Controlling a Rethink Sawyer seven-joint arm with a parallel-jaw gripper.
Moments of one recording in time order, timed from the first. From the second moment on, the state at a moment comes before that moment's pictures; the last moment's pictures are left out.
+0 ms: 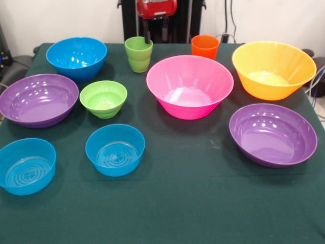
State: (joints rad) arm -0.38 -0.50 -0.18 2.19 -0.79 -0.43 1.59
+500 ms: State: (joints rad) arm -0.38 -0.48 -0.19 2.19 -0.79 -0.48 1.59
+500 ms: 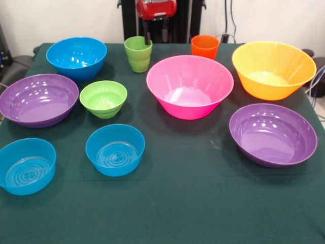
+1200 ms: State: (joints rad) arm -0.37 -0.47 -0.22 2.16 -0.79 -0.48 1.59
